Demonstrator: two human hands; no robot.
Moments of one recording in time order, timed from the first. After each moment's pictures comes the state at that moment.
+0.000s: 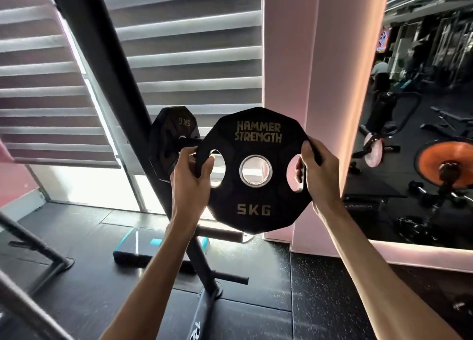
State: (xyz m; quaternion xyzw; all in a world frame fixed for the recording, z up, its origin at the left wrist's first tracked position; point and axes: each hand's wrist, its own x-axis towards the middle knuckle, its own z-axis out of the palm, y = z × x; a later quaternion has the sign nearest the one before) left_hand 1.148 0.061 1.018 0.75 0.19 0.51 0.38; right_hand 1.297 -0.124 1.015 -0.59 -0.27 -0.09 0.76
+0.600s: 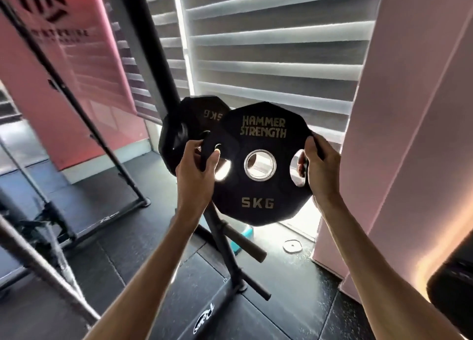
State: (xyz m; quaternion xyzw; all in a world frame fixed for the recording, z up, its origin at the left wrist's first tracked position) left_hand 1.258 0.084 1.008 0.67 0.38 0.58 0.26; right_hand 1.479 0.011 0.996 -0.53 -0.39 0.09 0.74
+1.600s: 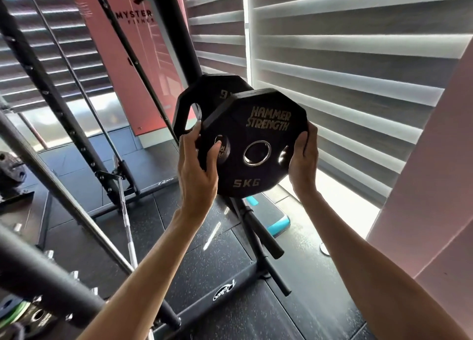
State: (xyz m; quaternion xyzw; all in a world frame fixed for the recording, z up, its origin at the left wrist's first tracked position) left_hand 1.290 0.083 0.974 0.67 0.38 0.64 0.01; right_hand 1.495 0.110 0.947 -0.47 -0.49 0.11 0.73
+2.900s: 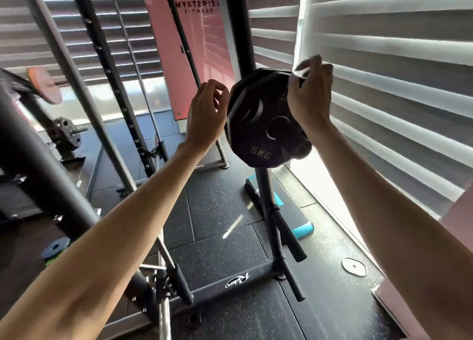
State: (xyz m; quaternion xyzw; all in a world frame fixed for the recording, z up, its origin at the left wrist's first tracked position) left_hand 1.217 0.153 1.040 0.68 0.46 0.57 -0.05; right_hand 1.425 0.159 1.073 -0.55 -0.60 0.00 0.58
